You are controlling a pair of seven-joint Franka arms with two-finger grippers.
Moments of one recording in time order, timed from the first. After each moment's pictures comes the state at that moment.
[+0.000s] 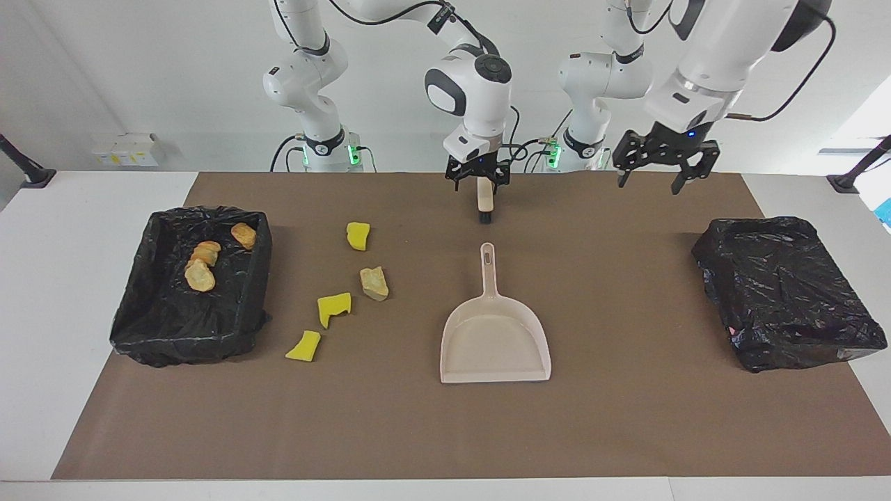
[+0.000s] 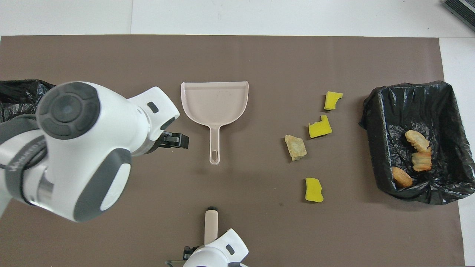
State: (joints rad) left arm -0.49 0.03 -0.01 -1.85 -0.02 1.91 -0.34; right arm 1.06 0.01 0.00 -2.20 0.13 2.17 1.12
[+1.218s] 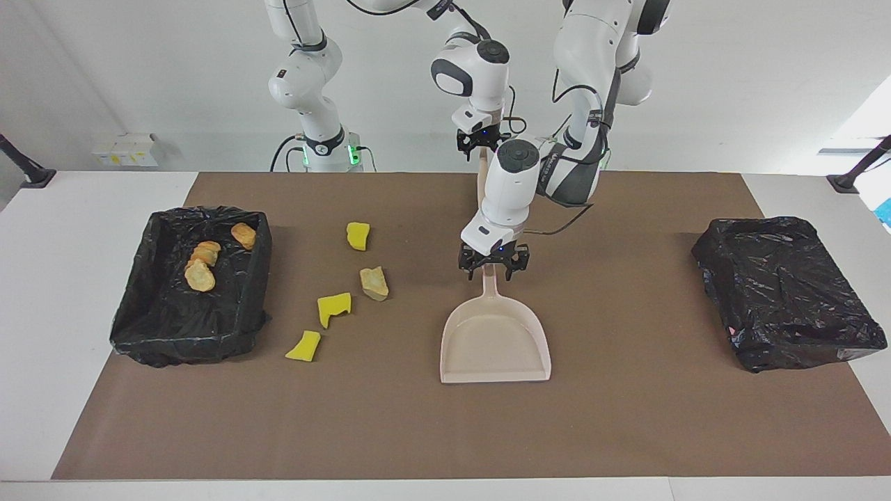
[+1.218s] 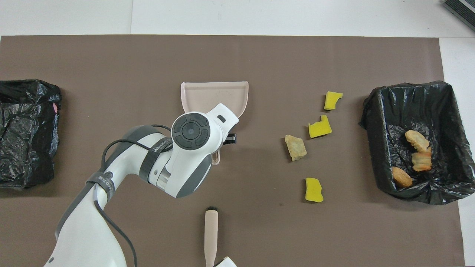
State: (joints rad) left arm -0.63 0.32 0.01 -1.88 -0.02 2.31 -0.55; right arm 1.17 0.00 0.00 -2.31 0.14 2.28 1.21
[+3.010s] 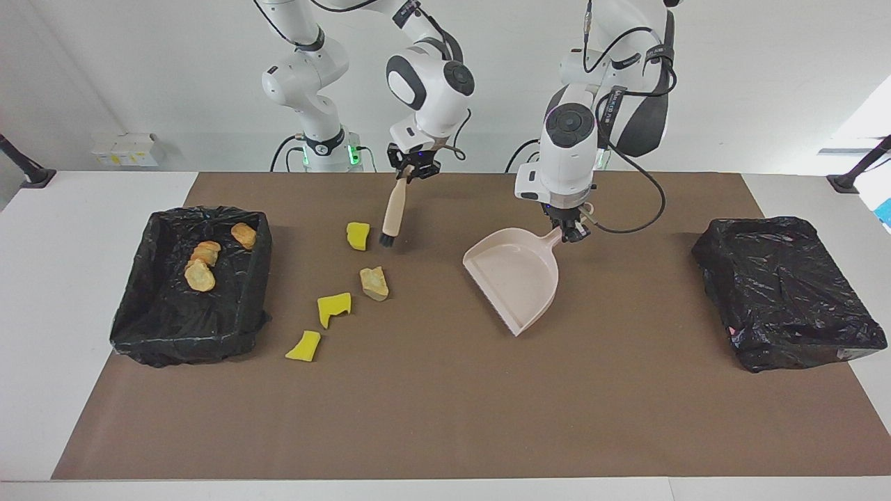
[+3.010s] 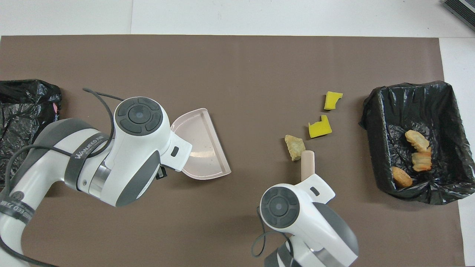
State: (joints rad) left arm -0.52 0.09 0.02 -1.94 0.15 1.83 0.74; right arm 0.63 -0.11 -0.02 -2.28 -0.24 1.81 0.81
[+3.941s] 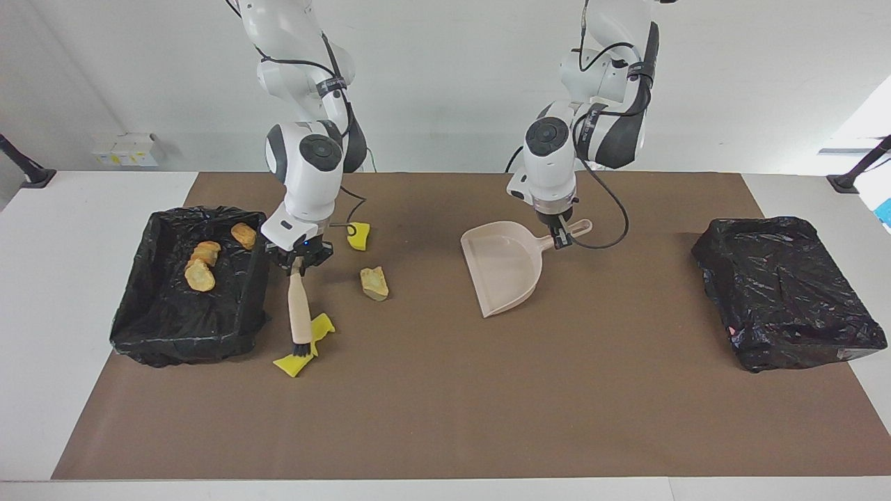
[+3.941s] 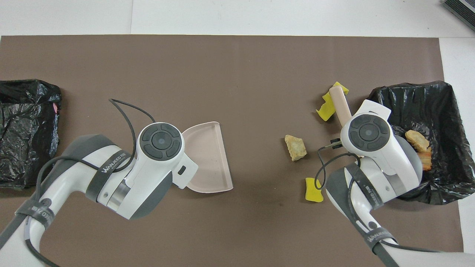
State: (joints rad) left arm -0.55 0.08 0.01 -2.07 0.22 1.93 0.82; right arm 0.20 0.12 -0.02 -2.14 -0.48 2.23 0.24
